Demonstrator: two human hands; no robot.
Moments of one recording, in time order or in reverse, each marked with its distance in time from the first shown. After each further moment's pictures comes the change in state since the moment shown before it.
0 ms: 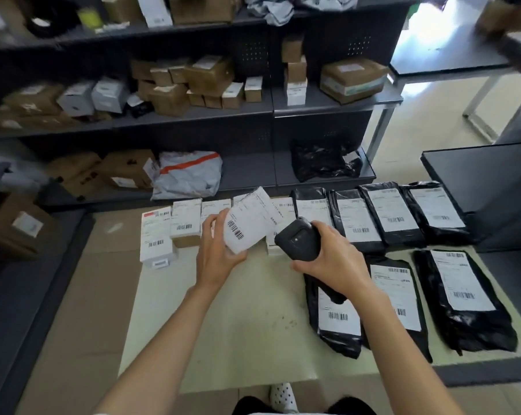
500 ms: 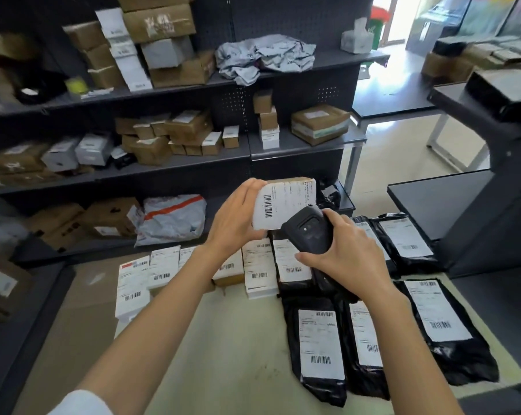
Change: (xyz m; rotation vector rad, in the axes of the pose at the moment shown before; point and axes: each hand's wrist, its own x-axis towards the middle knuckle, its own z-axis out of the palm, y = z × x) left_hand 0.122 0.152 -0.020 0.174 -0.079 0.623; right_hand 0.003 0.005 -0.108 -0.006 0.301 -0.031
